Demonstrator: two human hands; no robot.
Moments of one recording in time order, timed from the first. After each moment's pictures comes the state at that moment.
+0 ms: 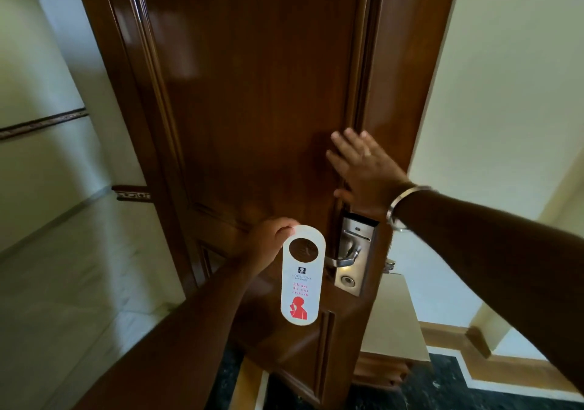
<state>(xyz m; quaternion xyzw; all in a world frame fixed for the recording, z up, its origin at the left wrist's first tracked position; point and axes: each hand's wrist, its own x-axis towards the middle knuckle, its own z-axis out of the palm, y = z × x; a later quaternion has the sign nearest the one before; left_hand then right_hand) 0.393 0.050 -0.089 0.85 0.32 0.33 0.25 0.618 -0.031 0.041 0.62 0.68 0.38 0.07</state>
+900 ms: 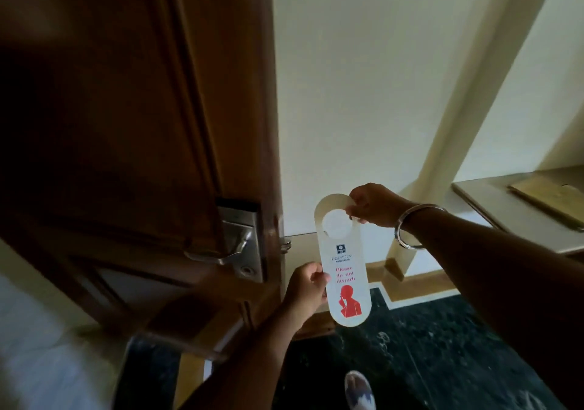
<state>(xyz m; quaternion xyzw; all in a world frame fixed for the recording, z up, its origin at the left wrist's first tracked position) 0.629 -0.098 -0.220 0.68 0.36 0.13 0.62 0.824 -0.144 -0.072 0.82 0.52 -0.15 -0.18</state>
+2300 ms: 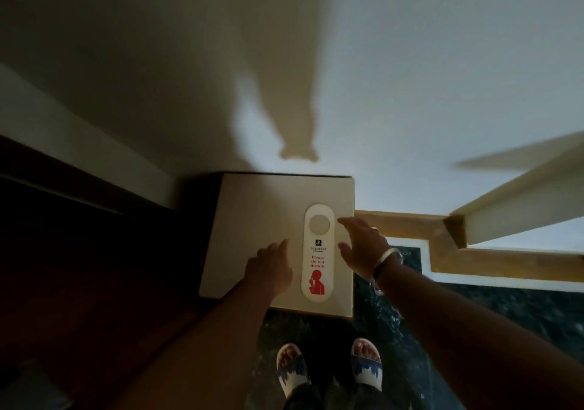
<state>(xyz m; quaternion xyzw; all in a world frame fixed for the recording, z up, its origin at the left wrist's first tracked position) 0.882 0.096 -0.488 0.77 0.54 -0.23 0.24 1.075 0.029 -0.491 0.78 0.49 -0.35 -0.13</state>
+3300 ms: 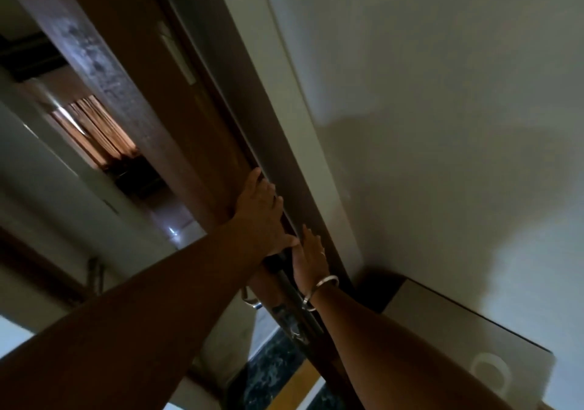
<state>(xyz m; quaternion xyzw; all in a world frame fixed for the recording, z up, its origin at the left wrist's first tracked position) 0.731 0.030 0.046 0.56 0.63 -0.45 -0.30 0.752 0.071 -0.147 0.44 0.60 -0.51 -0.43</state>
